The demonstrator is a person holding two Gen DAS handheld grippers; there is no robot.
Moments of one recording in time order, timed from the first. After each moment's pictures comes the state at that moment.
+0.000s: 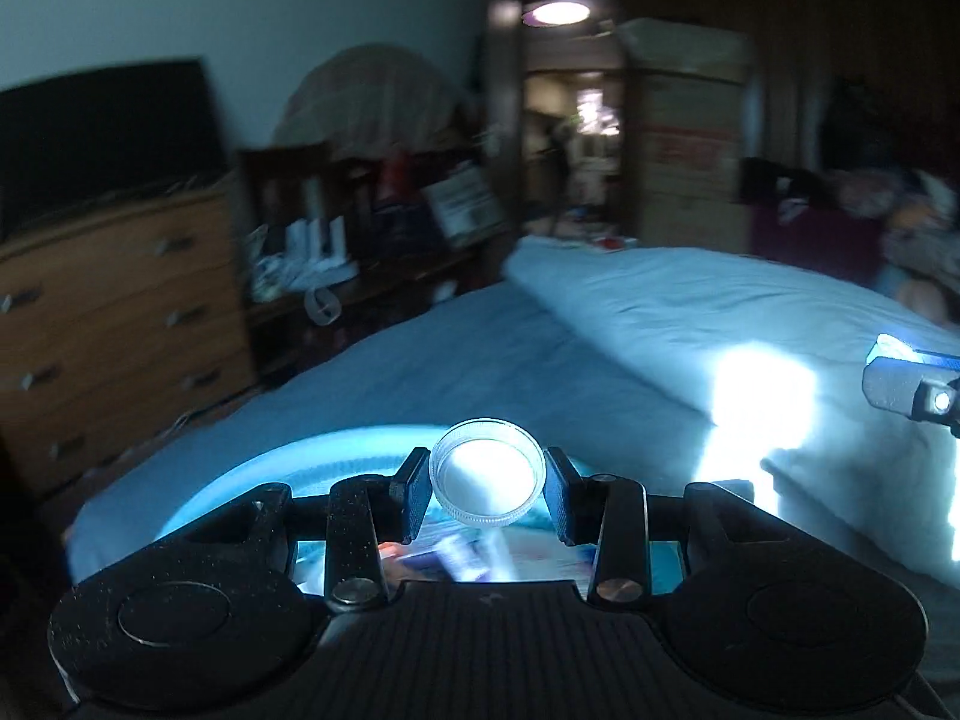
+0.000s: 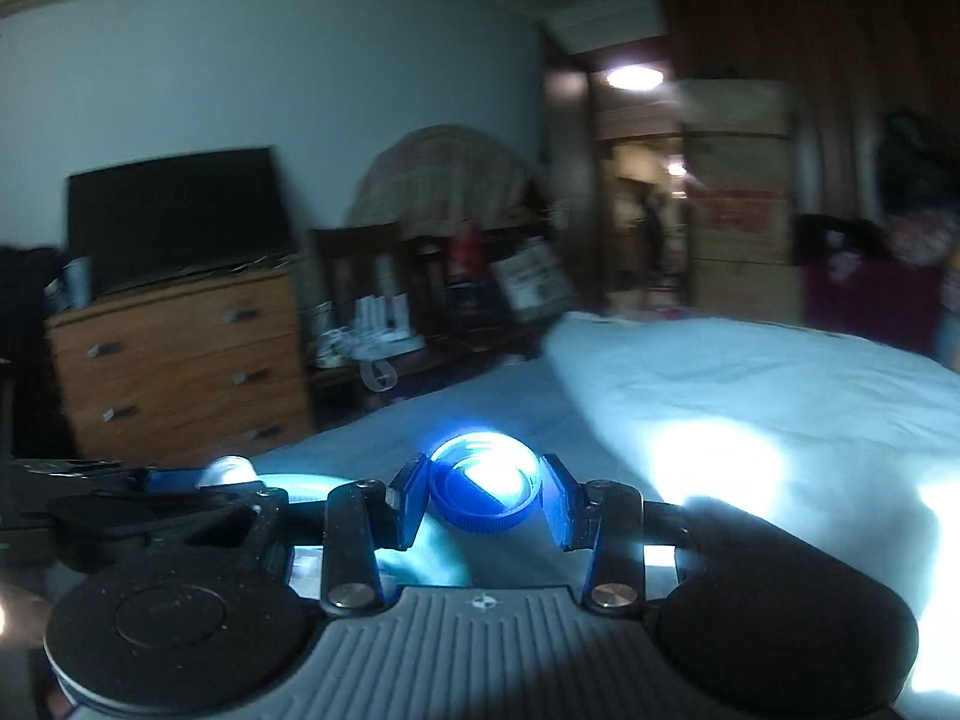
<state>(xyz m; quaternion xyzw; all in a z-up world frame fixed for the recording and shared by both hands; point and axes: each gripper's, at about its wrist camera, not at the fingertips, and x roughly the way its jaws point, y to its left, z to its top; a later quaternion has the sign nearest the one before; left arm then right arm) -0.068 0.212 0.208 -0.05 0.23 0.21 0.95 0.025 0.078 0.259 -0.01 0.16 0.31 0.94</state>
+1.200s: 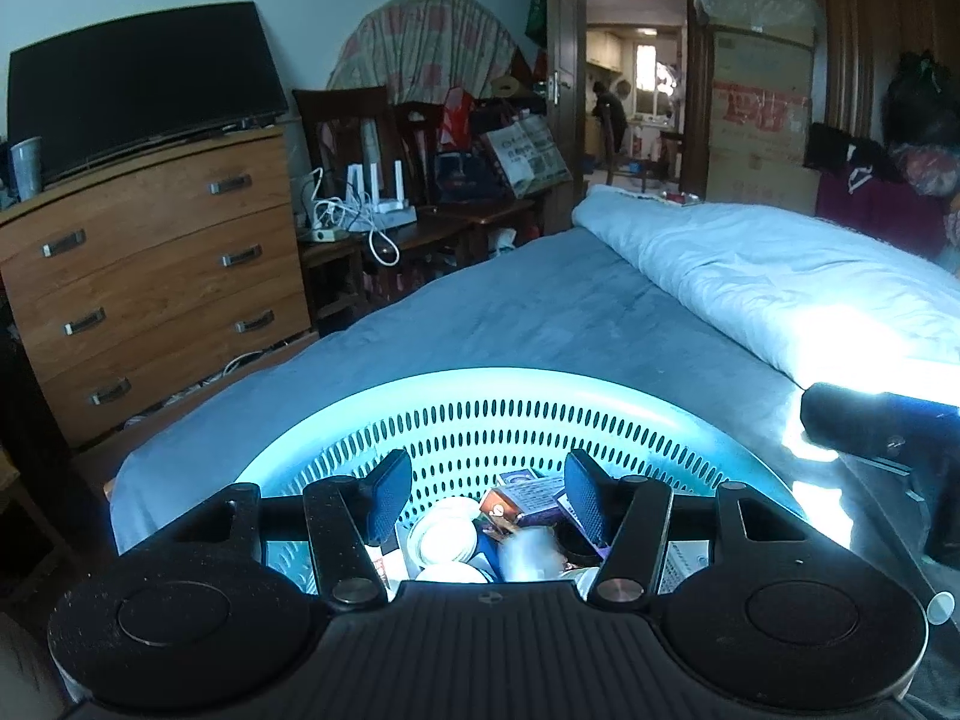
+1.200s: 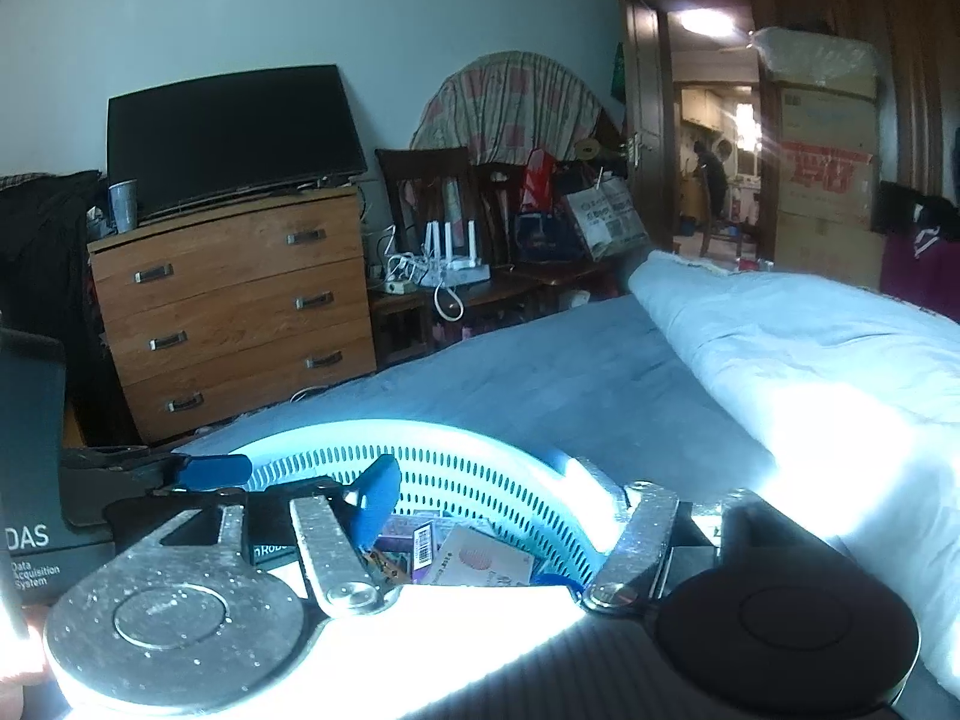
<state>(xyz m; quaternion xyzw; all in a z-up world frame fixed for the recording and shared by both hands) -0.060 0.268 0.191 -0.06 0.27 0.25 0.93 0.030 0.199 0.247 -0.04 0.22 0.35 0.91</state>
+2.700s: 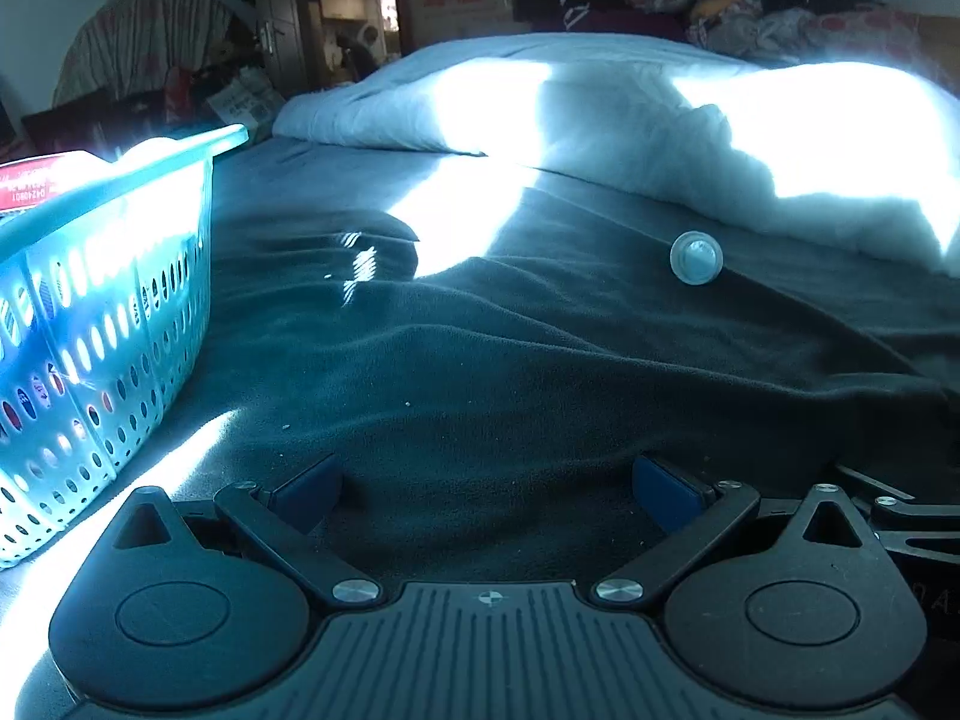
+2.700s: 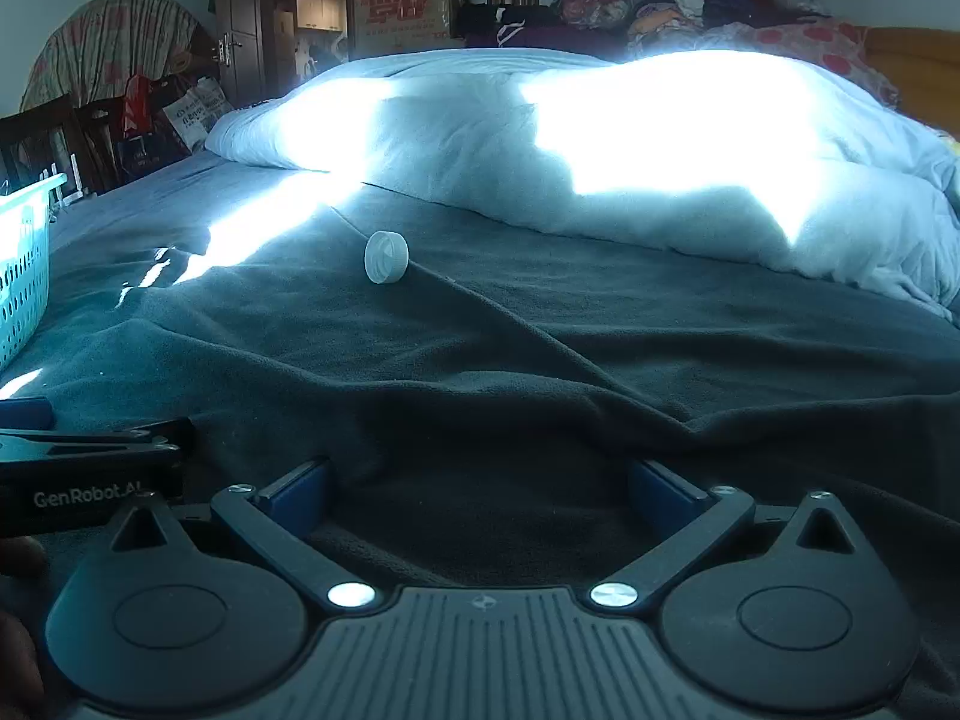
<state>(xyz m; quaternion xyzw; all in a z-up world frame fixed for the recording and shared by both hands) -0.057 0.049 -0.002 0.04 0.33 0.02 0.94 -0.049 -0.048 -0.003 0.03 0.32 -0.03 0.95</state>
